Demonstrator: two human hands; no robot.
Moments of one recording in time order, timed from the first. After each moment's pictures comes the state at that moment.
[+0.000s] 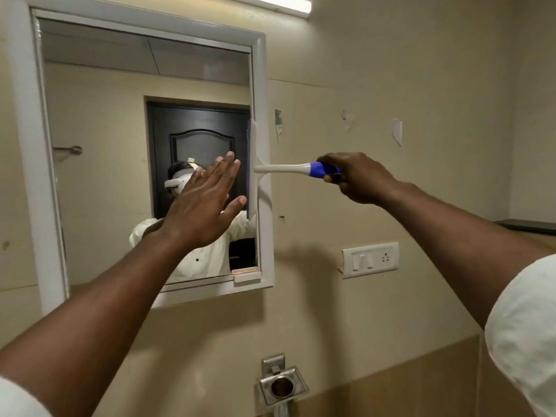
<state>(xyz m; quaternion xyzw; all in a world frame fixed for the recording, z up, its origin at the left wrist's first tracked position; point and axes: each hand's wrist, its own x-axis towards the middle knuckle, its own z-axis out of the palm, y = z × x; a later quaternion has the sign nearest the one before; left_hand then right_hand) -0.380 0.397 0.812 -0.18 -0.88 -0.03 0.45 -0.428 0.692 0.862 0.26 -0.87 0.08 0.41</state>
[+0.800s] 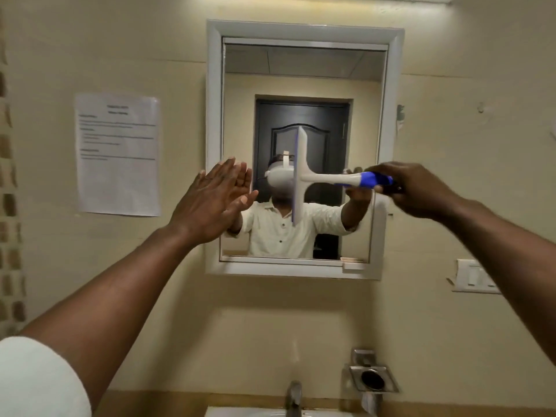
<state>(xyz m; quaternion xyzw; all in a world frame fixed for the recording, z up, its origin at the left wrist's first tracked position) -0.264 0.241 0.789 0.01 -0.90 -0.01 0.43 -0.400 0.576 0.843 0.39 -0.83 0.15 0.37</state>
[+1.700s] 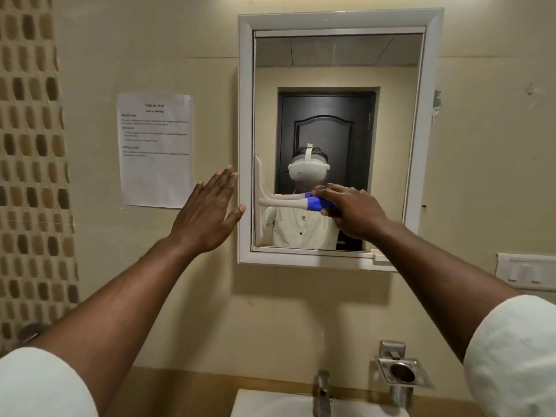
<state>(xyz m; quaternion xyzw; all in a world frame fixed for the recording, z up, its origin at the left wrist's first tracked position) -0.227 0.202 0.759 0.07 -0.91 0.02 0.41 -0.397 0.443 0.779 0.44 -0.81 0.12 0.36</state>
